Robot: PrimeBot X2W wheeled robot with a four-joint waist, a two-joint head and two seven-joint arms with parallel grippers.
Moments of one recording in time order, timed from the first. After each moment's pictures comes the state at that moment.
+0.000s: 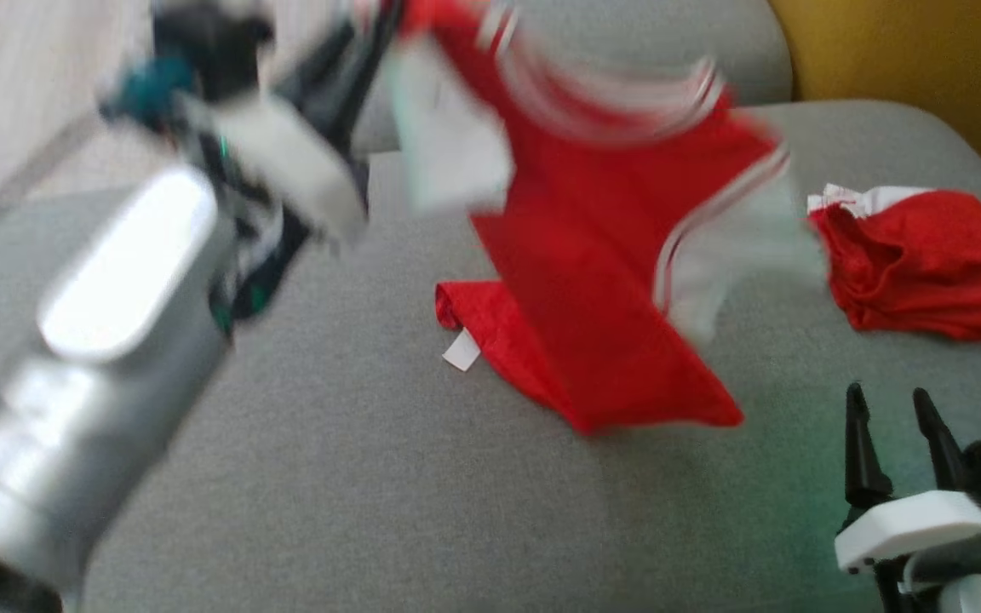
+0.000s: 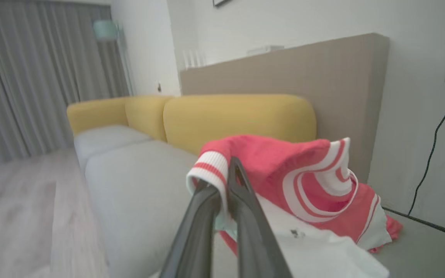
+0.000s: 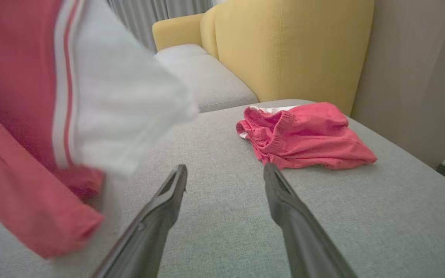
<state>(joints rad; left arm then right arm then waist) -0.99 0.37 -0.85 0.38 -0.83 -0.09 0.05 0.04 -0.04 -0.15 0.22 0.14 0.12 -0.08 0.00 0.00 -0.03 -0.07</state>
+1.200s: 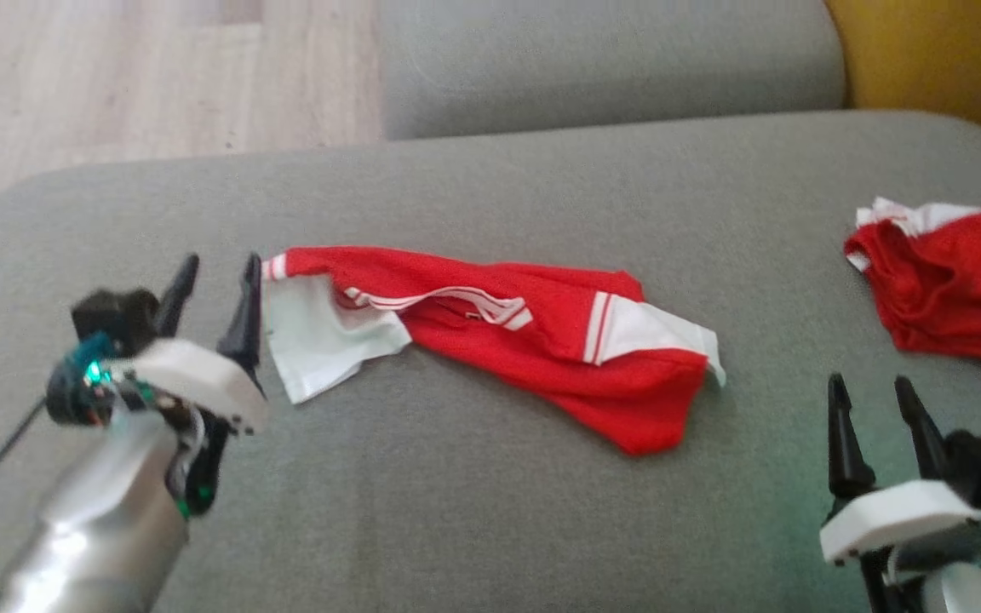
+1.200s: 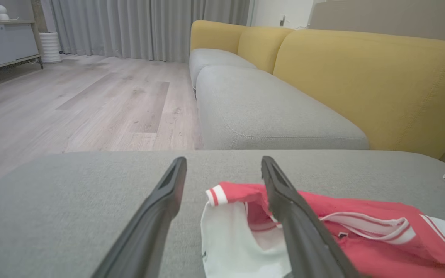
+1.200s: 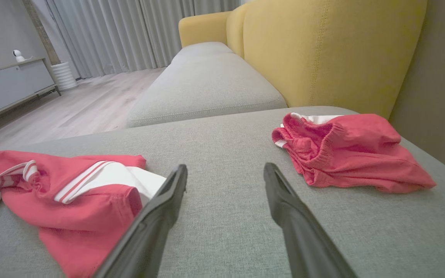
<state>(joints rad) -0.64 0.36 -0.77 0.77 -0.91 -0.03 -0.23 0.00 -0.04 -0.11 0.26 0.12 0.12 -0.10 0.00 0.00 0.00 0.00</state>
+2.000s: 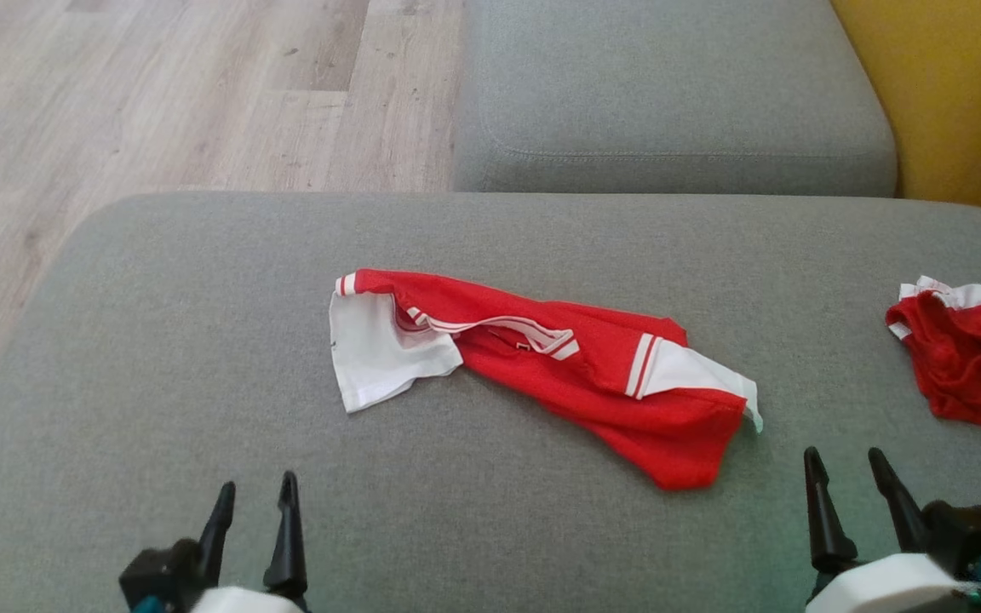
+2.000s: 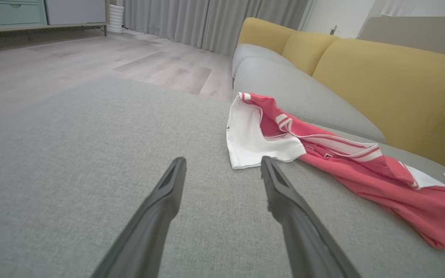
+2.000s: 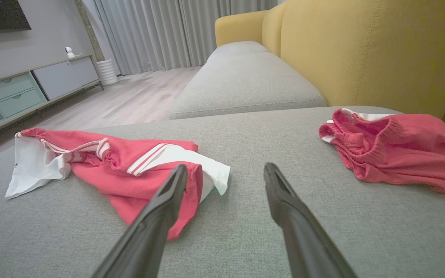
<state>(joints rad) 0.01 0.34 -0.56 0.25 -0.77 0.23 -0.25 0.16 -0.04 -0.06 0.20 0.16 0.12 -0.10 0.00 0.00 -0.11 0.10</state>
